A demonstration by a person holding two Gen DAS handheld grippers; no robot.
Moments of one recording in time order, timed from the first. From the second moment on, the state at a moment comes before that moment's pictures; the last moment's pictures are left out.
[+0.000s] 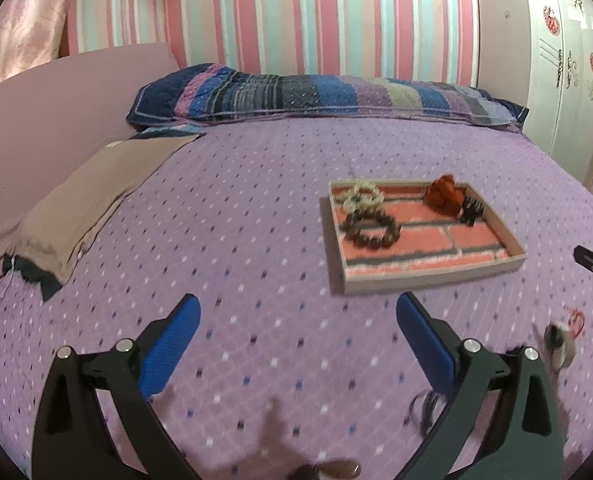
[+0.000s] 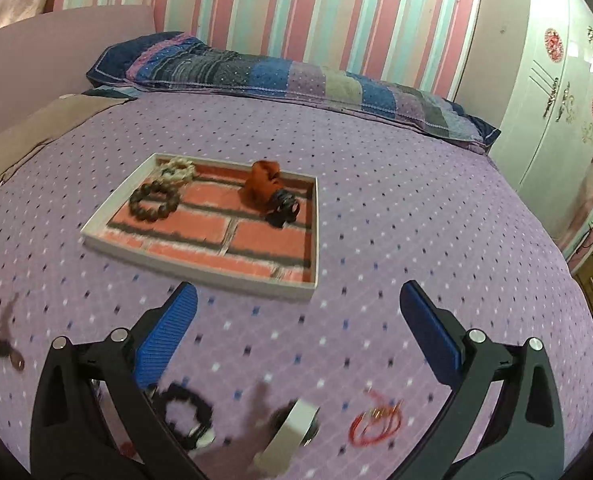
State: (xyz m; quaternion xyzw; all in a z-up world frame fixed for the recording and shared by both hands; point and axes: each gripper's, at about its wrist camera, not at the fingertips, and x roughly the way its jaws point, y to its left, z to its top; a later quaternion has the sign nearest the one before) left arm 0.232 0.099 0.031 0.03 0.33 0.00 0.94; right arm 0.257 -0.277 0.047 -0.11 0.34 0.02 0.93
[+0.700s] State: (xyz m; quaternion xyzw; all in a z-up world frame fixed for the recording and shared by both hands) left arm 0.151 0.113 -0.060 0.01 0.35 0.00 0.94; right arm 0.129 -0.252 -0.047 -0.05 0.34 0.04 0.94
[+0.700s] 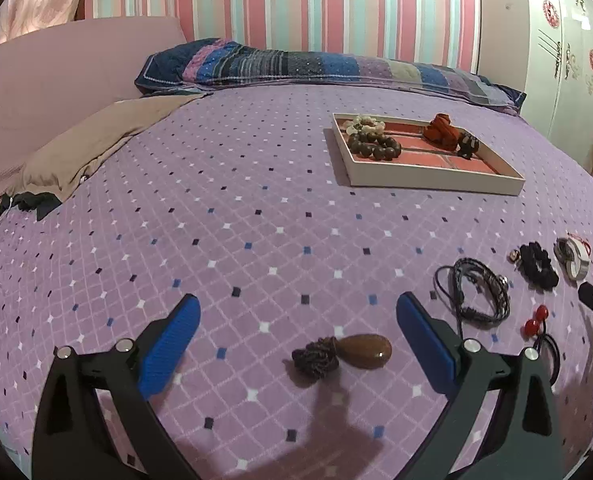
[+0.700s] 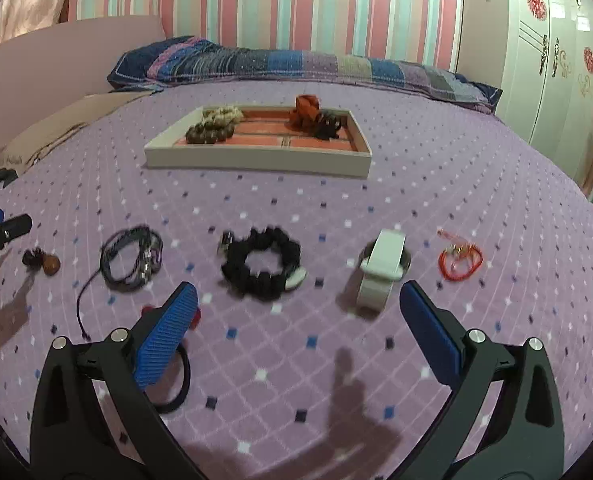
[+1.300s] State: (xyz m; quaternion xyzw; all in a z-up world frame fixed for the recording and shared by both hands) left arm 0.134 0.125 -0.090 0.02 0.34 -0.01 0.94; right arm 0.104 -0.223 -0.081 -0.07 0.37 0.07 0.92
